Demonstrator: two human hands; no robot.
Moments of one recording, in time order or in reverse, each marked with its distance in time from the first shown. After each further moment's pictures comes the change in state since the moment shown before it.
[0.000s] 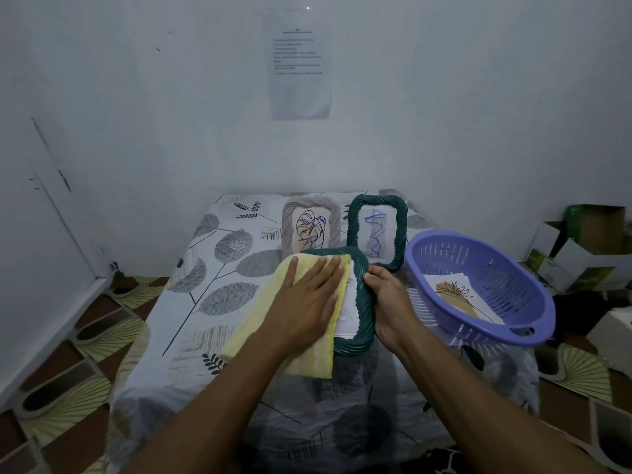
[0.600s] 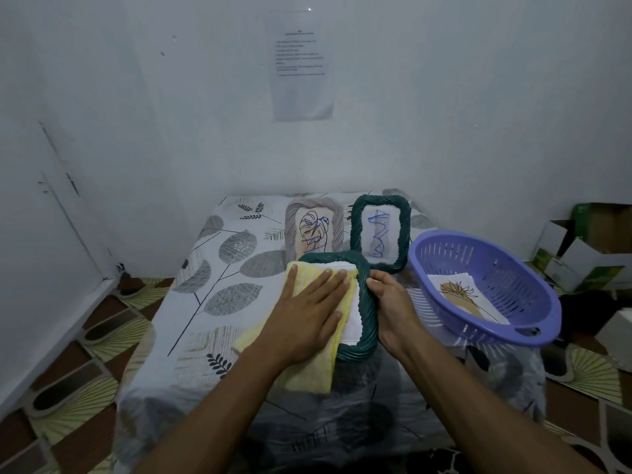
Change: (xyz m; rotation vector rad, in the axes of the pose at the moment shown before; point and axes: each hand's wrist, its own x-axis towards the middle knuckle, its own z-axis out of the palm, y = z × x) left_hand -0.021 0.002 -0.004 0.032 -0.002 0.068; right_hand -0.002 0.006 -0.005 0.006 0.001 0.017
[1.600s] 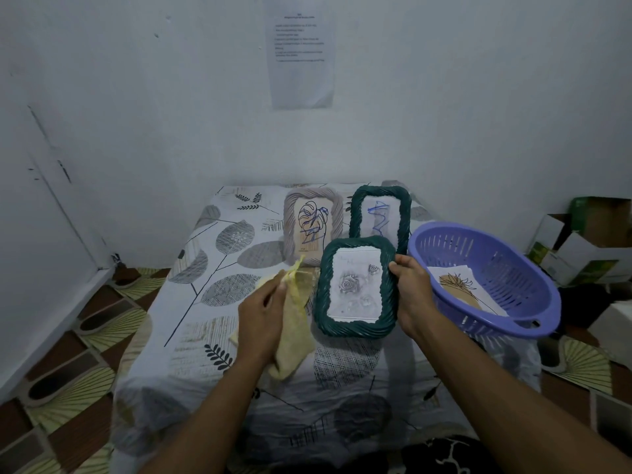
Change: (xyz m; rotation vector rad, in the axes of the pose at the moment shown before) left_hand -0.028 -0.015 0.025 -1.010 0.551 -0.713; right_hand 0.021 -0.015 -0.021 -0.156 0.217 -0.082
